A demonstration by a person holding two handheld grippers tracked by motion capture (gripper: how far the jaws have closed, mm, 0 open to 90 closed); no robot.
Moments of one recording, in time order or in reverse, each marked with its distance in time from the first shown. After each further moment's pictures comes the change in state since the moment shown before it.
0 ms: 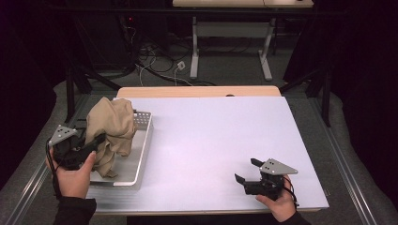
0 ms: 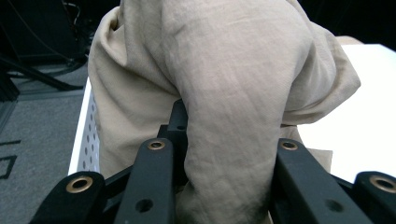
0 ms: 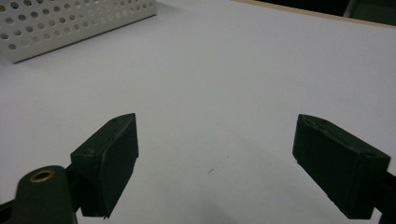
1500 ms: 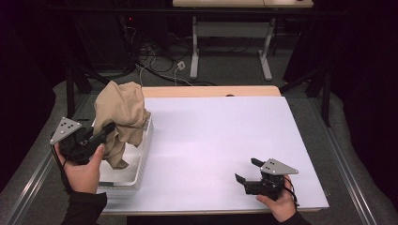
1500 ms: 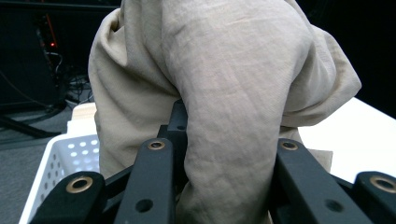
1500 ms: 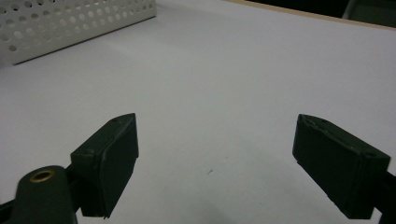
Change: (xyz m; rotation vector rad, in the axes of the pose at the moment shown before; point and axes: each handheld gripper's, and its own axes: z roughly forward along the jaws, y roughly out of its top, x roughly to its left) left arm -0.039 0.028 -0.007 -0.170 -0.081 0.034; right arm -0.001 0.000 -0.001 -0.007 0.000 -0.005
